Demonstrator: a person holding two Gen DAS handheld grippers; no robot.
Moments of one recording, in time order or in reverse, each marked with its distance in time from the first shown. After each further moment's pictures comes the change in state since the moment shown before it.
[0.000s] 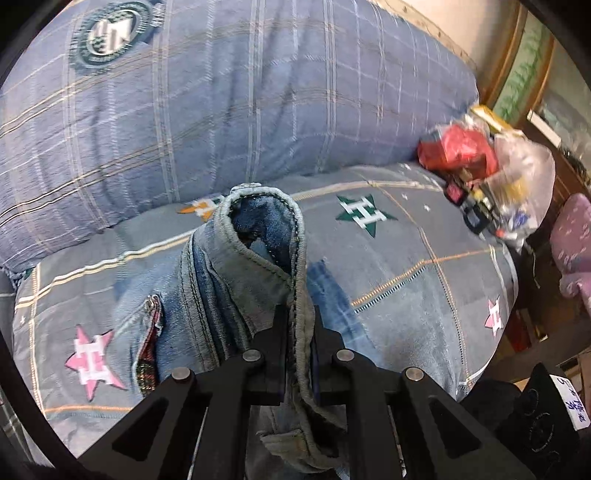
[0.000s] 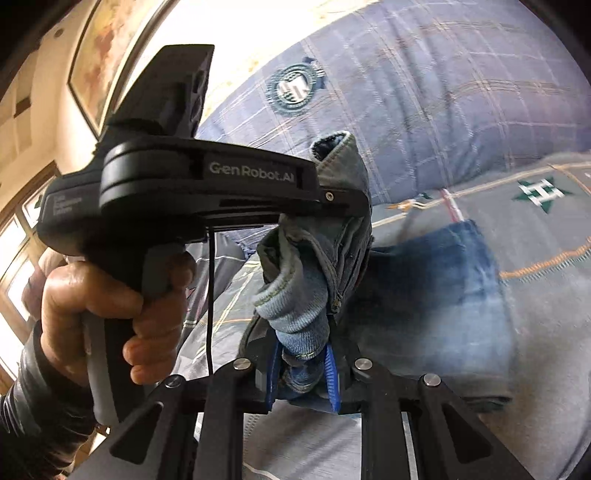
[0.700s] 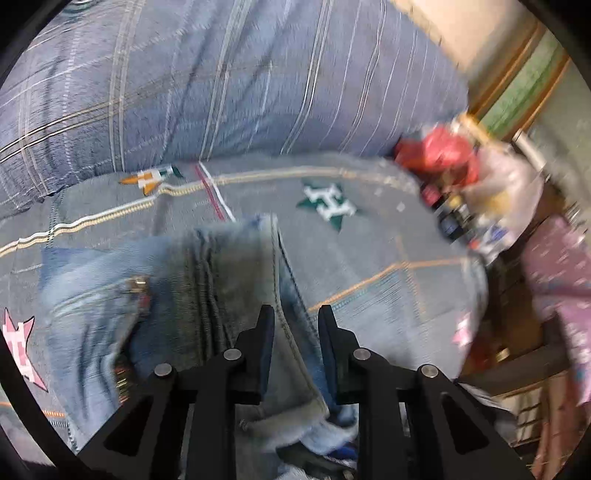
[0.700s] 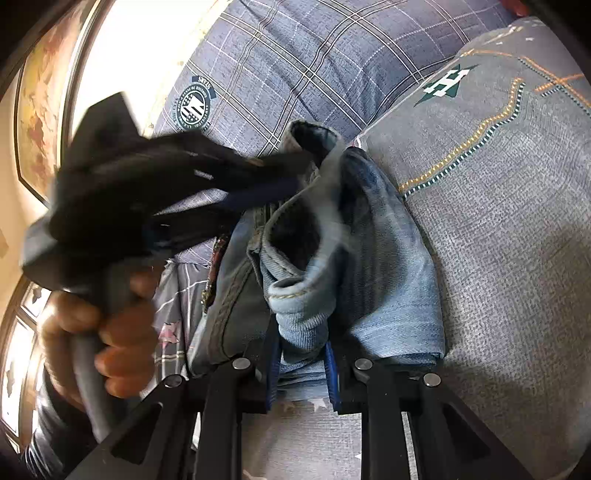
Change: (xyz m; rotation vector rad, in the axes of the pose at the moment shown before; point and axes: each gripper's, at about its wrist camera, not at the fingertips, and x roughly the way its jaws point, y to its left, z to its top) left arm 0.033 -0.001 -0.003 -0.111 0.018 -0.205; right arm 0.006 -0.096 -0.033 0.342 0.004 0.009
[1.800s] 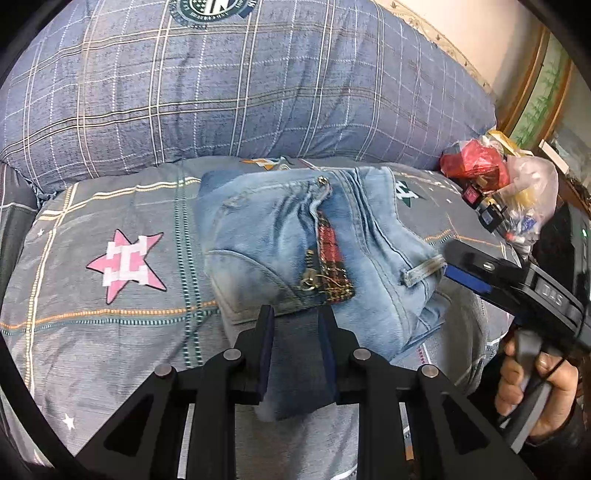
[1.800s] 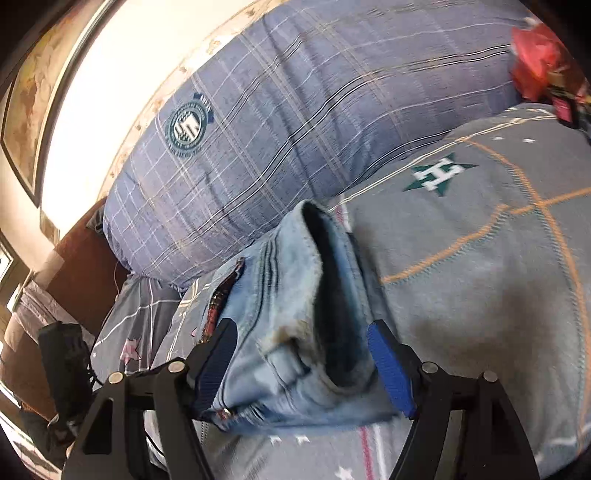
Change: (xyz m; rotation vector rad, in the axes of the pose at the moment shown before) left arm -0.073 0.062 -0.100 -0.014 -0.117 0.214; right arm -0.028 0.053 0.047 -0.129 -0.072 -0.210
